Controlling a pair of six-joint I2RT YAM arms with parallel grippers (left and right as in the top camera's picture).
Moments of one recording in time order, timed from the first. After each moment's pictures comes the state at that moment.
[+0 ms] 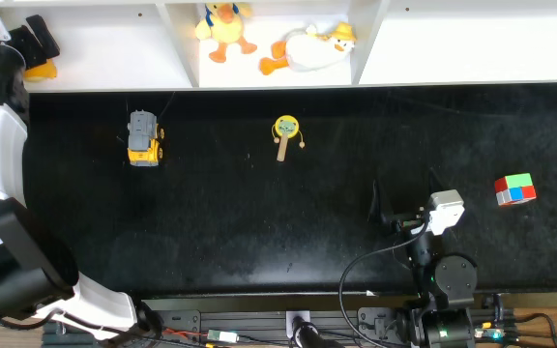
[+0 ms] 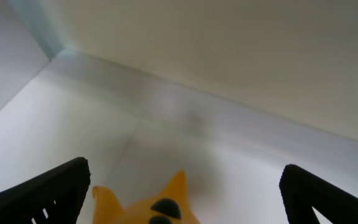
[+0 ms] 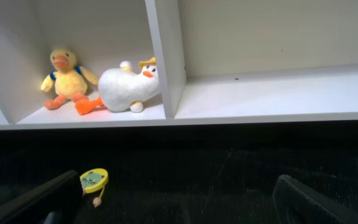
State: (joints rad) left arm 0.41 1.81 1.42 -0.09 0.07 -0.02; right arm 0.11 0.01 0.02 -0.01 -0.07 0.15
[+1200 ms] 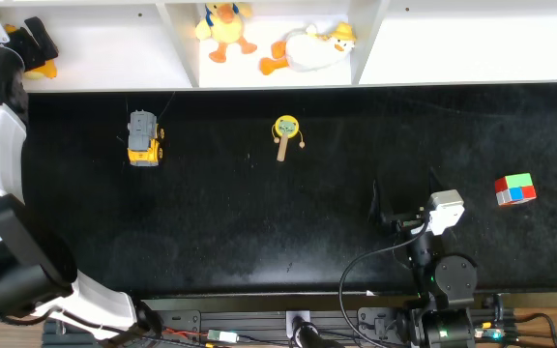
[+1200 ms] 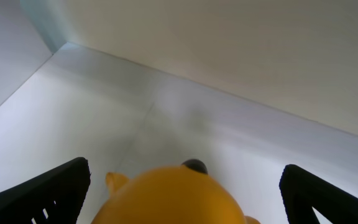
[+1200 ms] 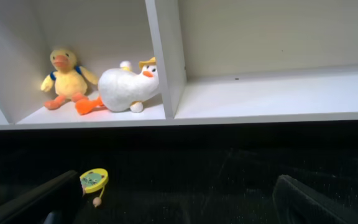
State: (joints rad) left arm 0.41 1.82 1.42 -0.09 0.07 -0.02; right arm 0.11 0.01 0.02 -0.01 -0.07 0.15
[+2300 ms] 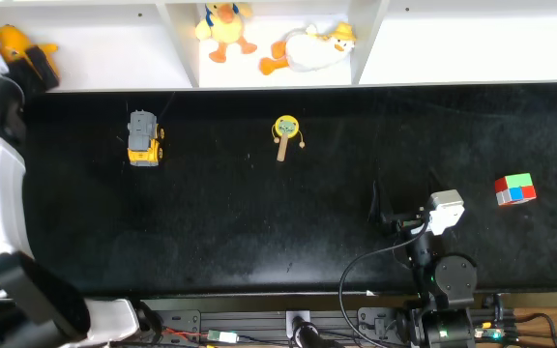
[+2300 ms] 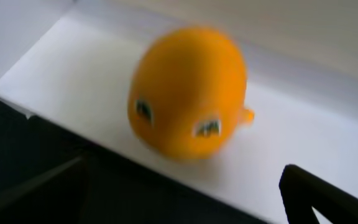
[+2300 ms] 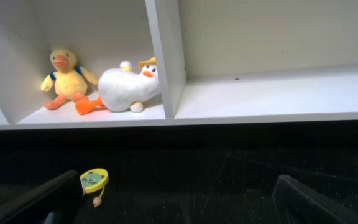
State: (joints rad) left arm 0.44 1.57 1.22 -0.24 0.07 -0.02; right arm 0.11 0.01 0.02 -0.01 -0.07 0.15
